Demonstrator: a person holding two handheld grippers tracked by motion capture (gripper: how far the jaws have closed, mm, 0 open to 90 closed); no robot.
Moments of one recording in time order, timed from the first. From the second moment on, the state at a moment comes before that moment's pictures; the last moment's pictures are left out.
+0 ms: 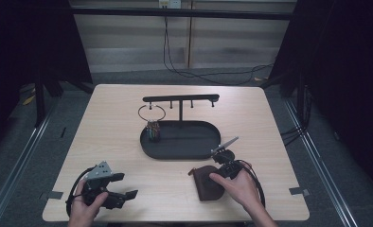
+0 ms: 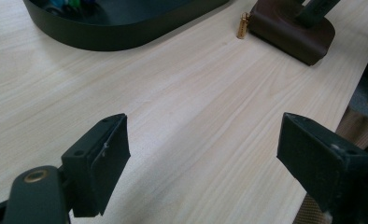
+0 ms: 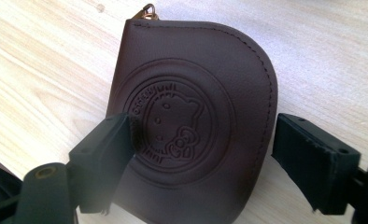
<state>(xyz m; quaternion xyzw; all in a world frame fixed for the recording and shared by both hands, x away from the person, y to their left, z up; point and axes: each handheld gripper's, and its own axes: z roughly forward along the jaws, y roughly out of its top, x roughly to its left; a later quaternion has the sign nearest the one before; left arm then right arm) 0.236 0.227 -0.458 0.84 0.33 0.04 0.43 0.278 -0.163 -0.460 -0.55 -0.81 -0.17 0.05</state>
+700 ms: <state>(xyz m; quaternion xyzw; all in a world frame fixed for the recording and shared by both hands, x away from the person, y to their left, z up) 0.234 0.226 -0.457 0.85 0.31 0.04 0.43 0.279 -0.156 -0.474 -0.56 -0.80 -0.19 0.07</state>
